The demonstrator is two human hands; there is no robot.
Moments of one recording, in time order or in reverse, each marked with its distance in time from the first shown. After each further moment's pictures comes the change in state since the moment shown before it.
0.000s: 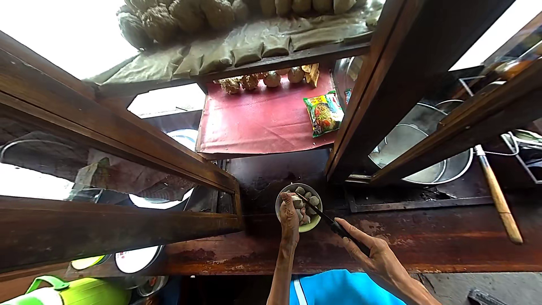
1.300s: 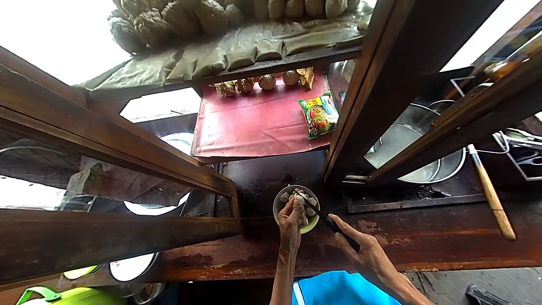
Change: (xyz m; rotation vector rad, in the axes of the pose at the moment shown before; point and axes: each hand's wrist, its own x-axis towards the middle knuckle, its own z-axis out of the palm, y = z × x) left_hand -0.004 -0.019 -0.007 -0.197 -0.124 0.111; right_hand 0.011 0.005 0.015 -0.095 0.096 -0.066
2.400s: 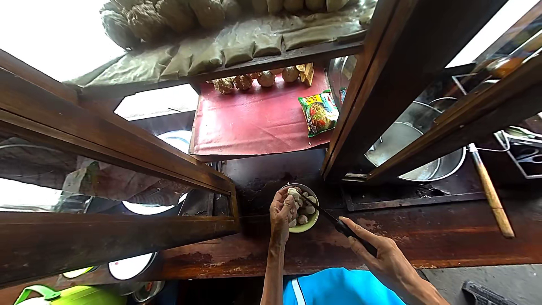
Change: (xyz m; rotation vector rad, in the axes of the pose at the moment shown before) left_hand 0.017 0.021 -0.018 0.215 -0.129 0.078; right_hand -0.012 -0.007 -0.033 0.034 -0.046 0.040
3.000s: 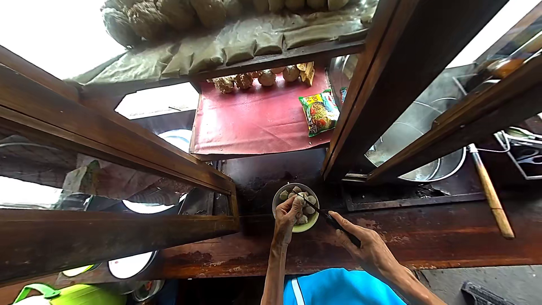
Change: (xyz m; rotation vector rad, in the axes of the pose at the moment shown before) left_hand -0.007 -0.006 0.004 0.062 -0.053 -0.111; right_hand 0.020 0.017 0.024 -0.133 0.032 -0.130
